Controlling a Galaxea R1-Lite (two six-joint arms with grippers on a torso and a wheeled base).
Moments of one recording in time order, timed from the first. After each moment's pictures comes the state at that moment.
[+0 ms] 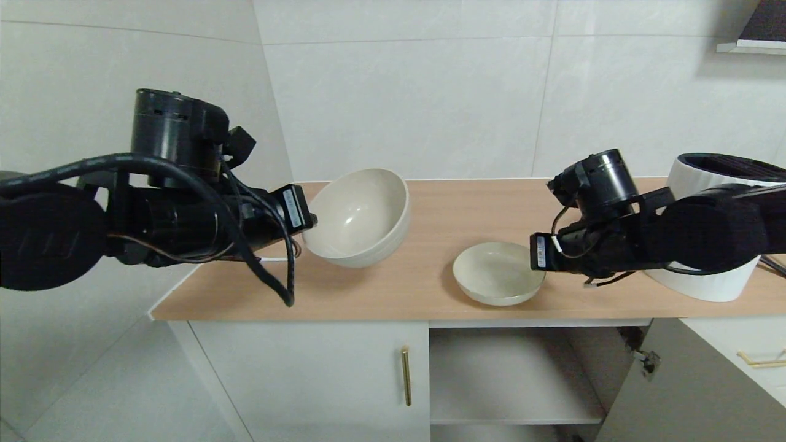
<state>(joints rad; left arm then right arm) -0.39 1.64 -1.18 0.01 0.05 -0.53 0.46 1.85 -1.30 0.13 -0.18 0.37</state>
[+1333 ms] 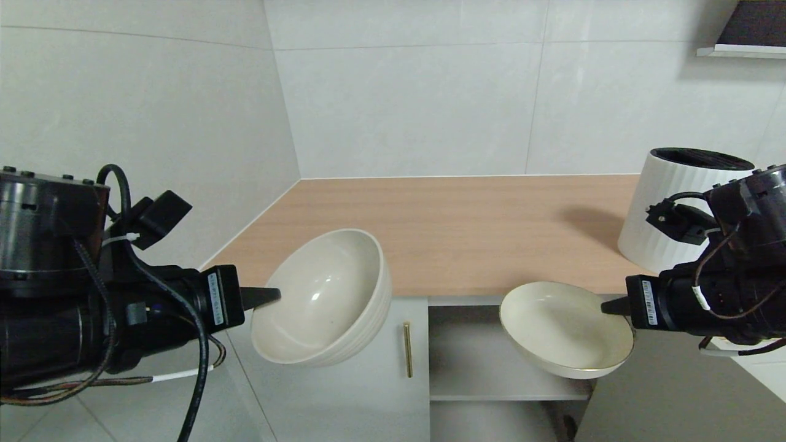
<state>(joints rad) -0.39 1.34 -0.81 0.02 -0.09 -0.54 0.41 1.46 -0.93 0.20 -0.01 0.37</state>
